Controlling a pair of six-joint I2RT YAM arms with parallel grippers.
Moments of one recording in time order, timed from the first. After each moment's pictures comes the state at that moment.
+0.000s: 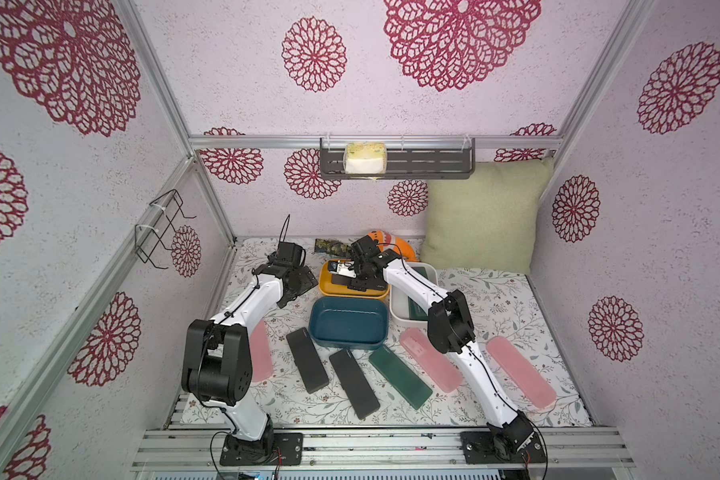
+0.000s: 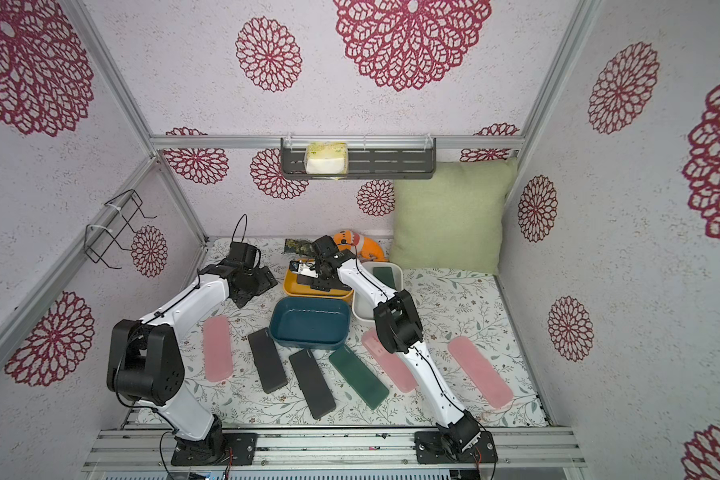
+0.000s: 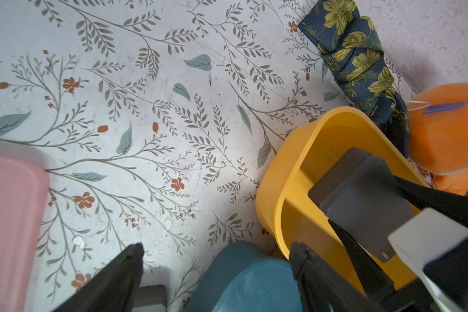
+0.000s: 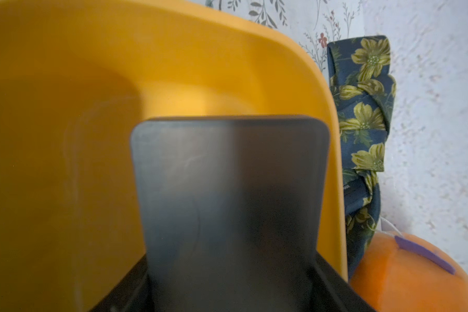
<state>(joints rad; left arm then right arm) -0.17 1.70 1.29 -0.63 -0.12 -0.76 0.67 2.61 2.44 -0.74 -0.07 -0.88</state>
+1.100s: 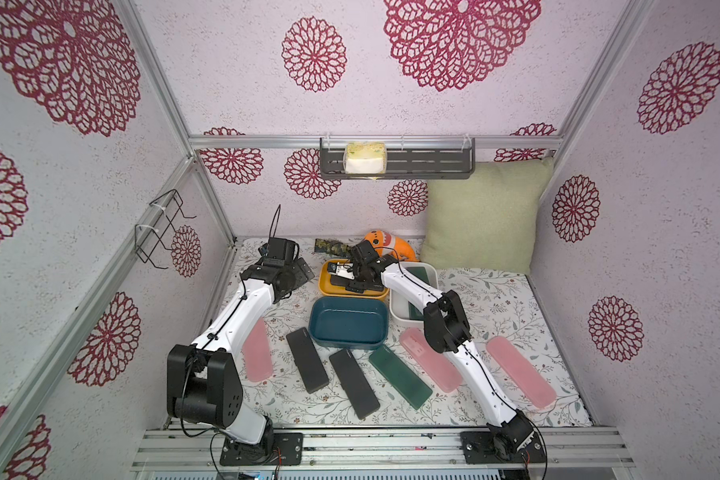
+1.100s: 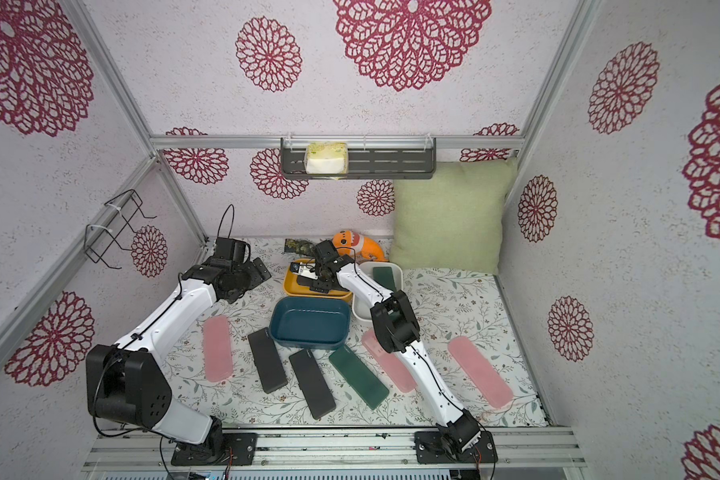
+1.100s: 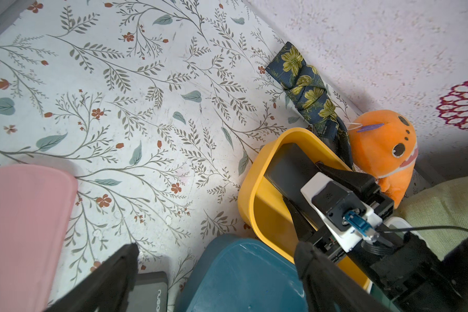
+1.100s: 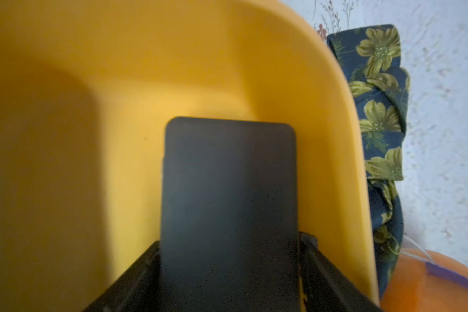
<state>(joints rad) -0.17 1.56 1.29 -0.66 -0.15 -0.76 0.66 2.66 2.44 -0.63 -0.06 -0.86</state>
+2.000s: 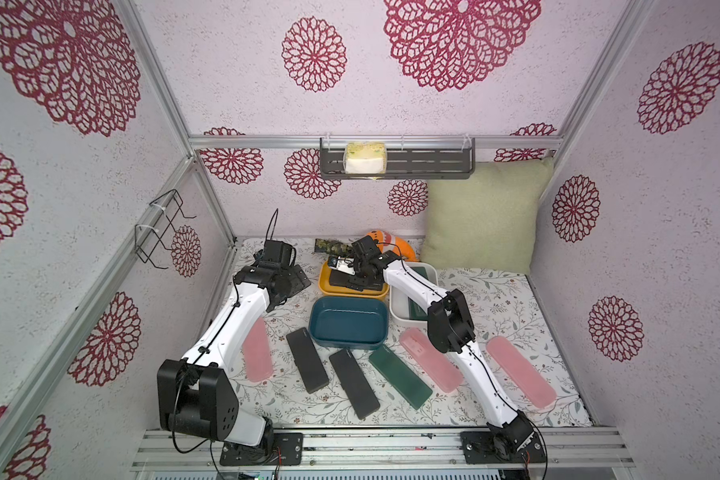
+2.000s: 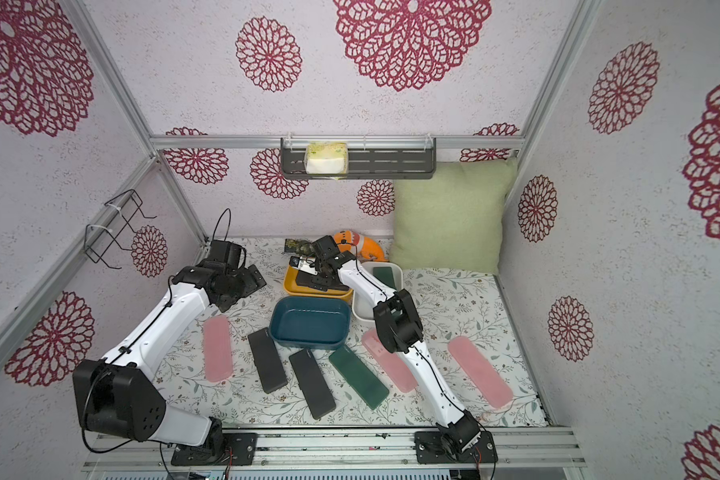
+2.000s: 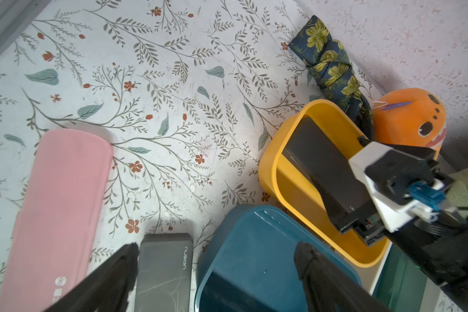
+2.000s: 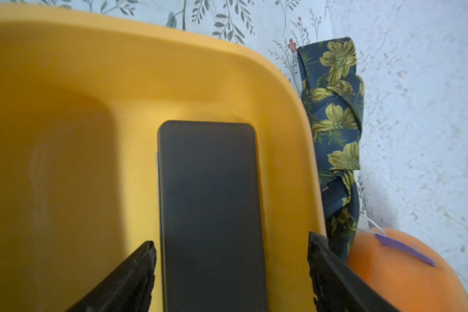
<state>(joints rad) -0.17 1.49 1.30 -0.85 -0.15 -0.76 0.66 2.57 2.39 -0.63 -0.06 -0.81</state>
